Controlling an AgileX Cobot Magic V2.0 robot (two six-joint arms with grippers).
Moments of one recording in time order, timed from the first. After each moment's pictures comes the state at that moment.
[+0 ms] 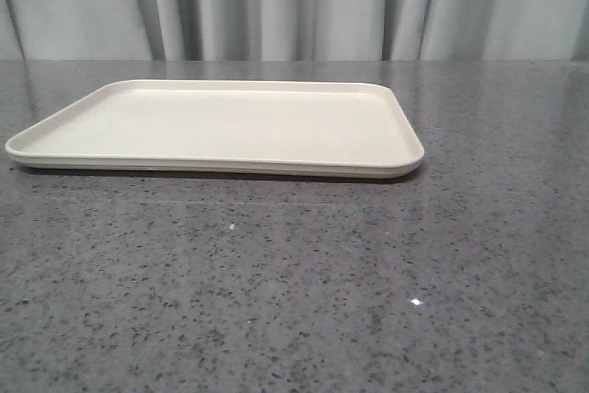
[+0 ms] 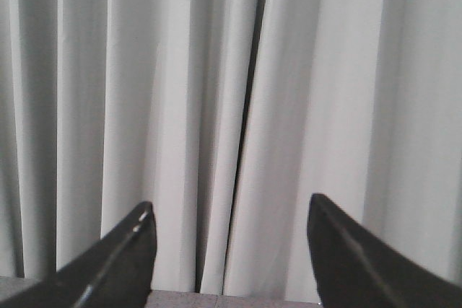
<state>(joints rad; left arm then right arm) -0.04 1.04 -1.16 0.16 1.26 -0.04 0.01 0.37 -0.62 1.34 0.06 -1.28</state>
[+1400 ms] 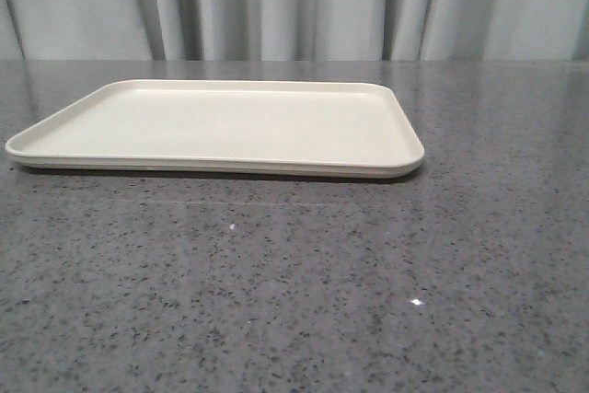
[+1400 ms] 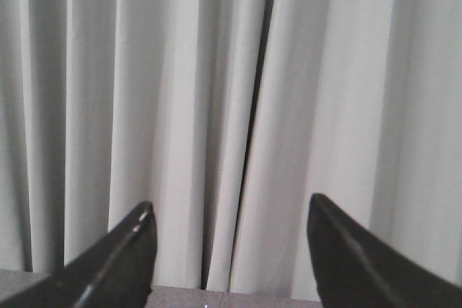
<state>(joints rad) -0.04 1.19 -1.00 0.13 1.17 -0.04 0.01 0.37 -0.62 1.34 0.08 -1.28</state>
